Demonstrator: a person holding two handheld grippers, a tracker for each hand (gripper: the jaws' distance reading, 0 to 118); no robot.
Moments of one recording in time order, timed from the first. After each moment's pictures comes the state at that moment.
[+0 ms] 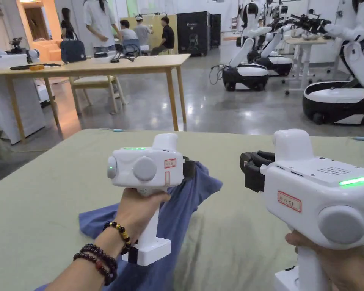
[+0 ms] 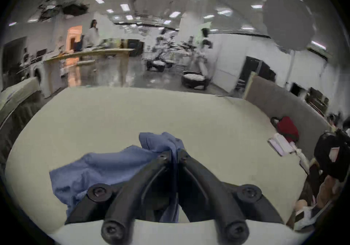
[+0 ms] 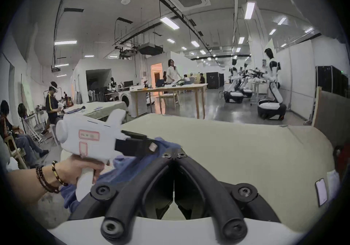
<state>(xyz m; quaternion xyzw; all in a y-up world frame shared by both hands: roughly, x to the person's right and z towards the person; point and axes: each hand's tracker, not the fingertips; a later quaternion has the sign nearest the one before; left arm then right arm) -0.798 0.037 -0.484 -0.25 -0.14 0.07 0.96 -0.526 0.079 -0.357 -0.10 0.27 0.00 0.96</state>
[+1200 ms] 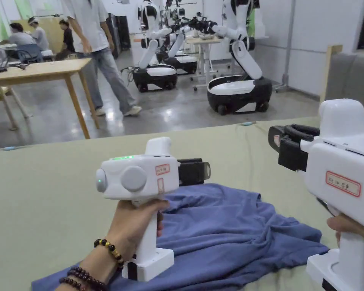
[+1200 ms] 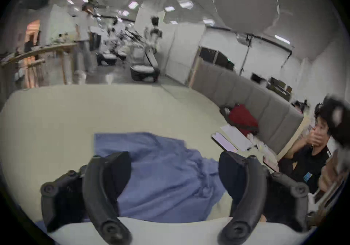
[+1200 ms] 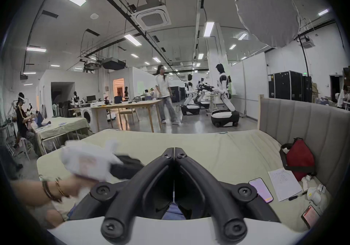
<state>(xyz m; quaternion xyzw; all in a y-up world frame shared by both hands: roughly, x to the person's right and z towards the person) -0.610 0.047 -0.445 -0.24 -0.27 0.09 0.93 -0.314 0.101 -0.280 -0.06 0.12 -0.02 0.99</state>
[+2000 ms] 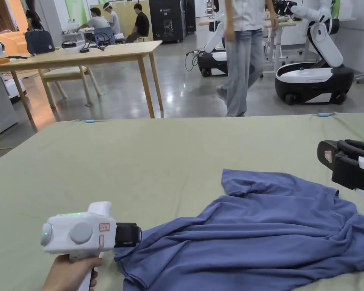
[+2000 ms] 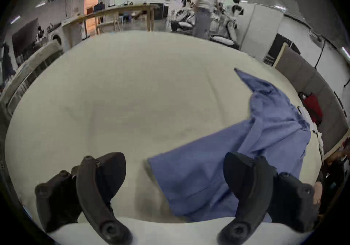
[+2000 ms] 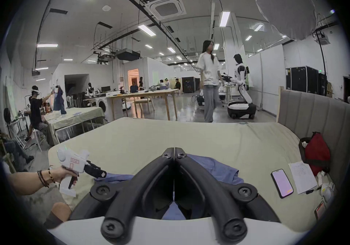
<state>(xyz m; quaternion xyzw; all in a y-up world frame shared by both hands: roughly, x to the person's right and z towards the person) -0.846 -0.106 -0.385 -0.43 0.00 0.08 0.90 -0.369 0.076 -0.284 -0.10 0.18 -0.01 0.98</state>
